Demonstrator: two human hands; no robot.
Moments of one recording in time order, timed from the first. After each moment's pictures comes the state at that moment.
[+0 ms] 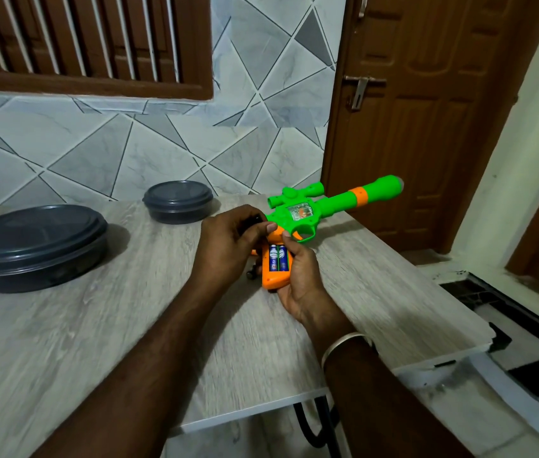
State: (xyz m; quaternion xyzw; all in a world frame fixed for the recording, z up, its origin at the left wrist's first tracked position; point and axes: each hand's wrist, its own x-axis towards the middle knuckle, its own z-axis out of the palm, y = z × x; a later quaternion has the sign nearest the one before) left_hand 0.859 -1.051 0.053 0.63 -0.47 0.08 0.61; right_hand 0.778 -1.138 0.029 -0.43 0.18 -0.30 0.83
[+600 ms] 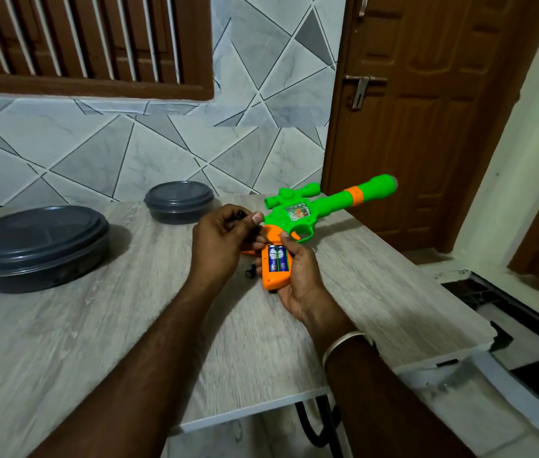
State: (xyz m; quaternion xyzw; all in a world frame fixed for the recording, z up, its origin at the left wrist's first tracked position) left_hand 0.863 -1.053 0.050 0.59 -0.36 -0.03 0.72; right_hand 0.779 -1.139 0.028 -0.43 0.18 -0.28 0.84
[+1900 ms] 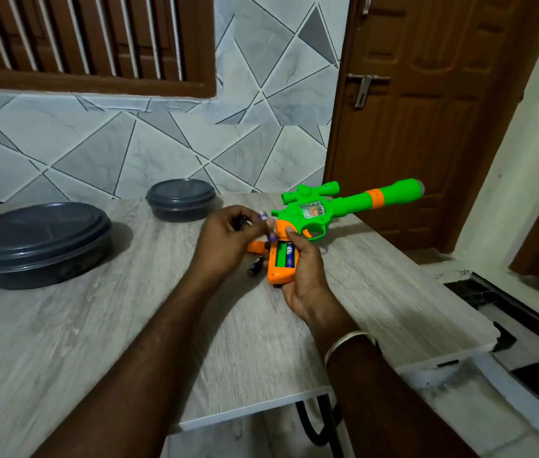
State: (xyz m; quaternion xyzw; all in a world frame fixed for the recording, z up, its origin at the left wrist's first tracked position) left_hand 0.860 -1.045 0.058 0.64 -0.40 -0.02 0.66; right_hand 0.784 -1.140 0.030 -0.36 0.15 -0.34 0.85
